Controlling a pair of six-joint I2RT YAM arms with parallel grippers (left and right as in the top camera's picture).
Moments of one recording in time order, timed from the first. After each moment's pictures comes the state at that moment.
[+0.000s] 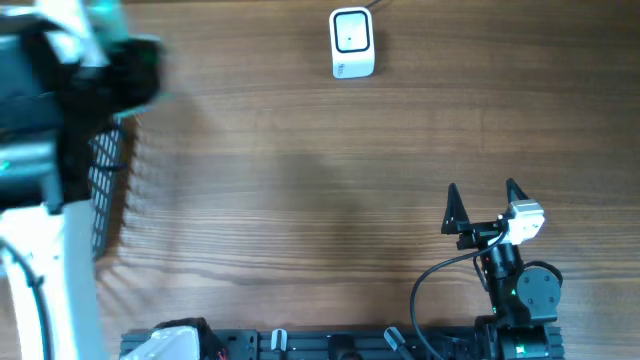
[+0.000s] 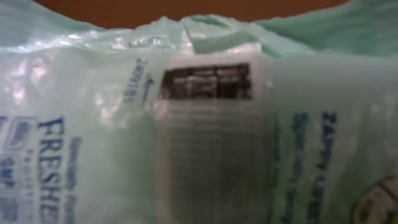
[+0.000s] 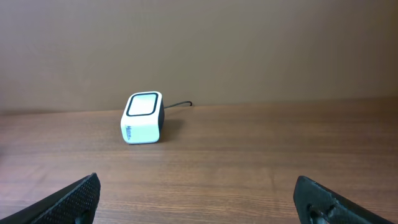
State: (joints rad) left arm 0.08 1.34 1.71 -1.00 0.17 -0.26; right arm 0.05 0.01 0.01 0.00 -0.07 0.10
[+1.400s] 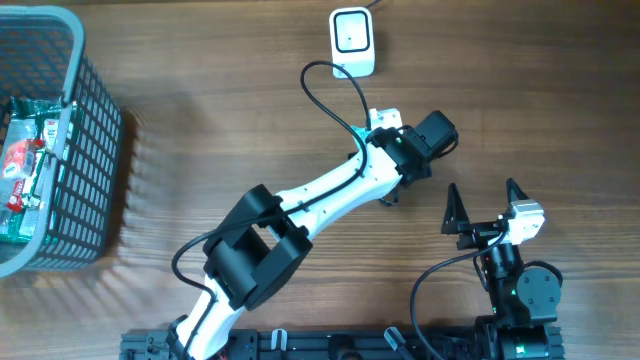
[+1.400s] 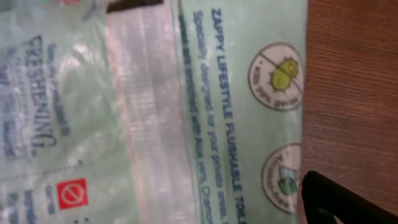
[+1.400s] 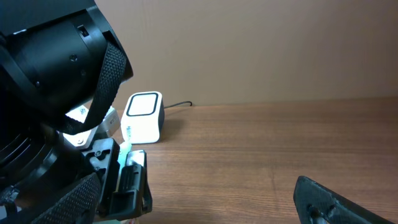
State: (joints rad) left arm -0.91 2.15 1.71 -0.83 -0.29 -1.01; right arm 0.05 0.01 0.01 0.00 -0.07 0.10
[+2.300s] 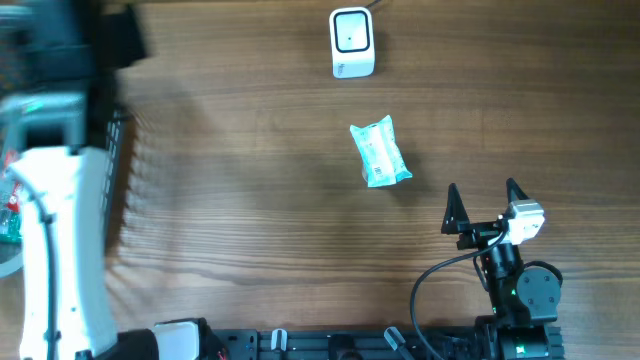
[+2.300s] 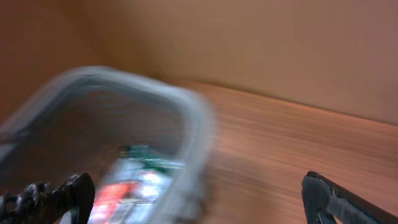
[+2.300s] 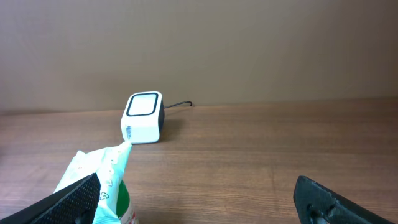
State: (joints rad) left arm 0.10 1.48 1.77 -0.83 -0.42 0.00; right arm 0.05 0.01 0.01 0.00 -0.07 0.10
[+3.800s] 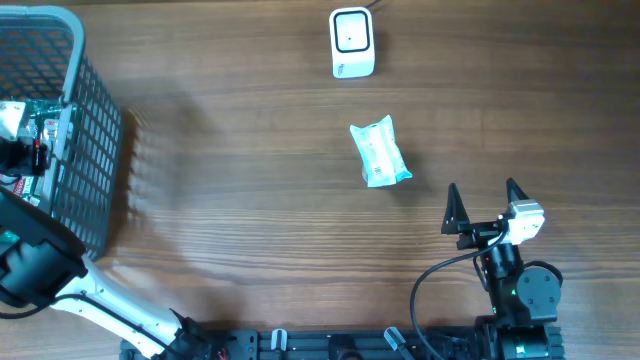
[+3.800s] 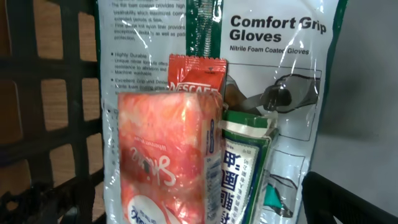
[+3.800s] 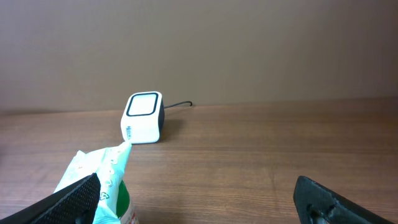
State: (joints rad) left arm 0.77 2.13 1.77 -0.87 0.00 0.79; right arm 0.05 0.01 0.01 0.00 -0.07 0.10
